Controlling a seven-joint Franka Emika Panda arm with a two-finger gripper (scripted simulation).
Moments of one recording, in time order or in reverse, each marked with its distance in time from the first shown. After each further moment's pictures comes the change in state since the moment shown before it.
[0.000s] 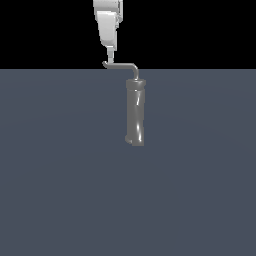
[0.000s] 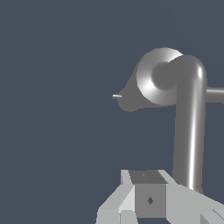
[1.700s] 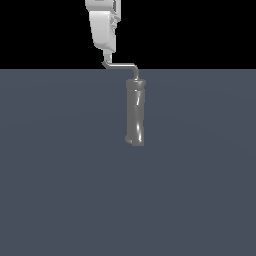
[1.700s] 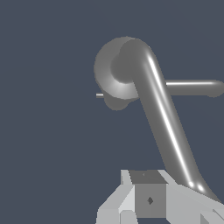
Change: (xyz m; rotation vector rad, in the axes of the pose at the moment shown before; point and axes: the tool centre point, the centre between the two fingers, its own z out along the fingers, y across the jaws) arm -0.006 0.041 0.011 0.011 0.007 0.051
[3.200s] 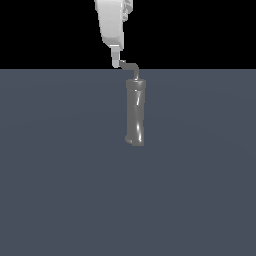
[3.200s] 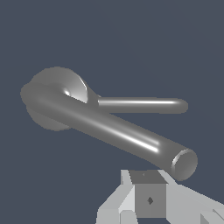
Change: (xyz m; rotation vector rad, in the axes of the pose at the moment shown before) arm 0.033 0.074 0.000 -0.001 -0.002 -0.016
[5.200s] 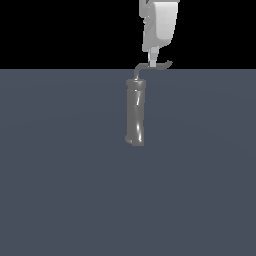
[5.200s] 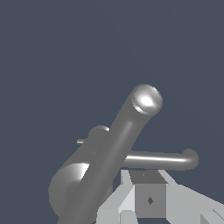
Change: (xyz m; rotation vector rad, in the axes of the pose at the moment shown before) arm 0.103 -0.028 0.000 -0.013 -0.008 -0.046
